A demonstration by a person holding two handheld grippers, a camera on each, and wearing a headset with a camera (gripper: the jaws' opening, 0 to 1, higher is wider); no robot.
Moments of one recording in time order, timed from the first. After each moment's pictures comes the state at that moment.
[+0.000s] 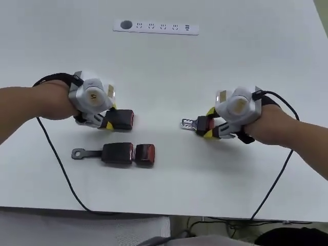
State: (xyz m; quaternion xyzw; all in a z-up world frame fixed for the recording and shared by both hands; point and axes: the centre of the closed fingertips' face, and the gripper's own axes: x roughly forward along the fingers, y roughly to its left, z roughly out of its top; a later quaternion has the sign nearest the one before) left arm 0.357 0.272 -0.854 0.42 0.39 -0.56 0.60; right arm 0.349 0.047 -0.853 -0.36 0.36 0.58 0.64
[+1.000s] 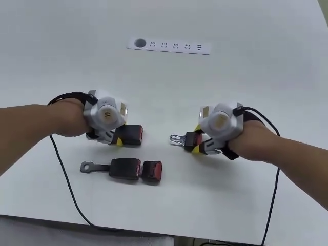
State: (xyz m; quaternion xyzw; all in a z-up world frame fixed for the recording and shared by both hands) left arm 0.356 0.274 -0.857 0.42 0.40 -0.55 0.61; right arm 0.360 0.109 -0.860 -0.35 0.35 0.60 0.63
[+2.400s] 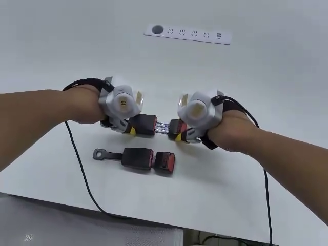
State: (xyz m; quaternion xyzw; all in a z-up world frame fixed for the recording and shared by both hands) left arm 0.356 0.273 -0.857 0.41 0.40 -0.55 0.61; right arm 0.360 0.181 -0.858 -0.37 0.33 0.61 0.62
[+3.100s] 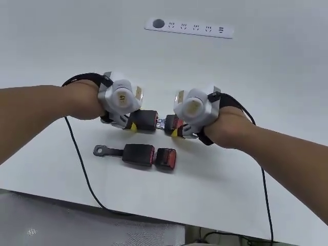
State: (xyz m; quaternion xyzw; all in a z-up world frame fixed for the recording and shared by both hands) left arm 0.356 0.272 -0.857 0.41 0.39 -0.55 0.61; right arm 0.360 0.196 -0.858 -0.36 0.31 0.62 0.63
